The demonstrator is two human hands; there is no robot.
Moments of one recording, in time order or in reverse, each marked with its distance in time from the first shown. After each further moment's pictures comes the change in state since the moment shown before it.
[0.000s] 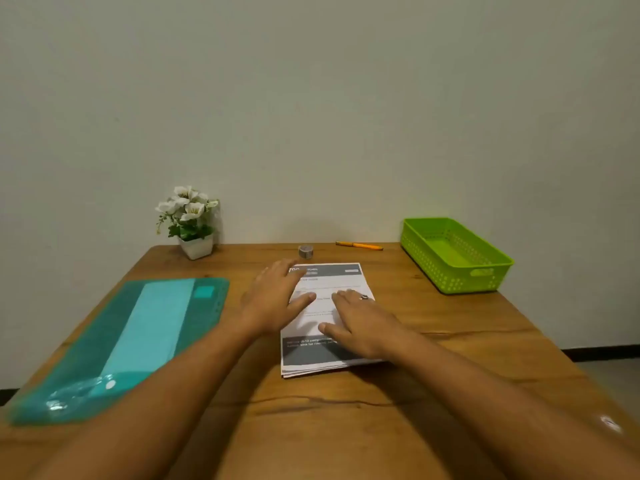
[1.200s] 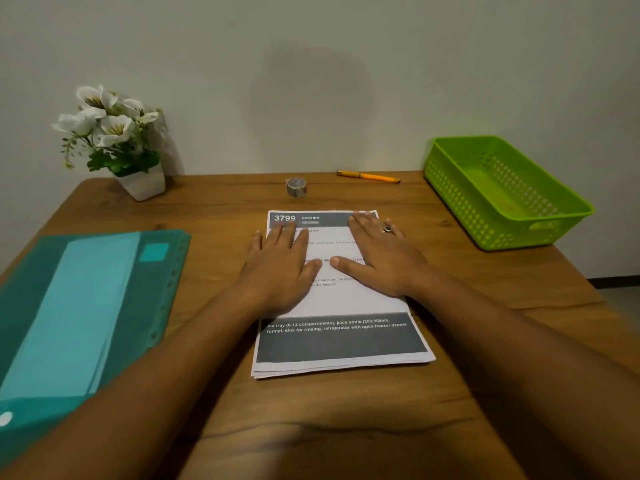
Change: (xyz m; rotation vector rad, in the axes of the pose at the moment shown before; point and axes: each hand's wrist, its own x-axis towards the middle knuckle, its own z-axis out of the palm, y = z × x) left_hand 0.069 -0.030 0.099 0.101 -0.338 -0.101; right_hand 0.120 0.115 0.067 -0.027 -0.074 0.064
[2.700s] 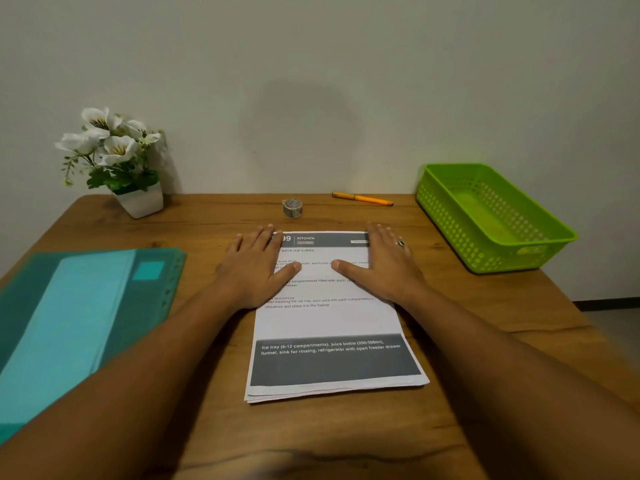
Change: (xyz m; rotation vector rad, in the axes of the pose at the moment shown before) left_hand 0.025 -0.045 -0.003 -0.008 0.052 -0.004; right_hand 0.012 0.010 -0.002 0.239 0.175 0.251
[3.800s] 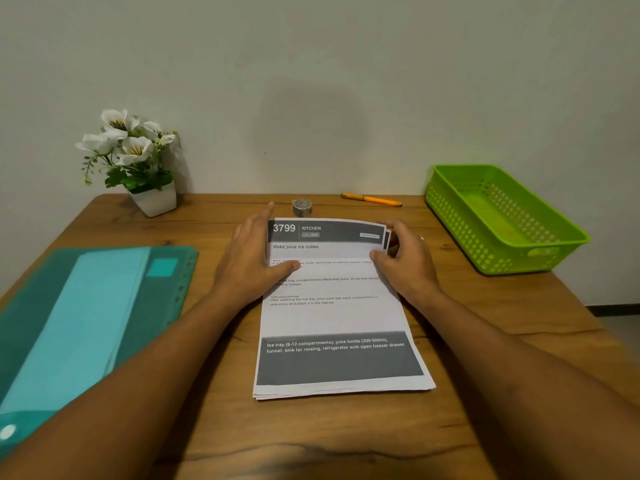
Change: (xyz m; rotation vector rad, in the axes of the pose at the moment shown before) left_hand -0.016 -0.005 -0.009 -0.431 0.416 -0.071; right_hand -0.008 0.004 0.000 0.504 0.297 0.044
